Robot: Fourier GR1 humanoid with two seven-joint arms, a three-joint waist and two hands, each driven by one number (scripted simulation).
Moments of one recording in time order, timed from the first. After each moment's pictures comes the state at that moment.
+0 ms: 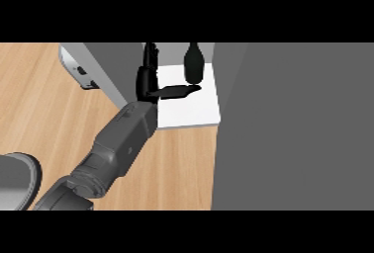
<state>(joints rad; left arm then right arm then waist) -1.08 0.00 0.00 -0.13 0.48 0.30 -0.86 -0.13 -0.04 0.06 -2.40 -0.20 0.17 0.61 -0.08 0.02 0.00</state>
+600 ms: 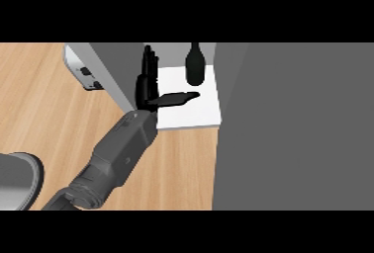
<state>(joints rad) -0.97 0.00 -0.15 -0.26 0.64 0.29 -0.85 -0.10 -0.03 0.09 -2.41 -0.19 0.16 0.59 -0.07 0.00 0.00</state>
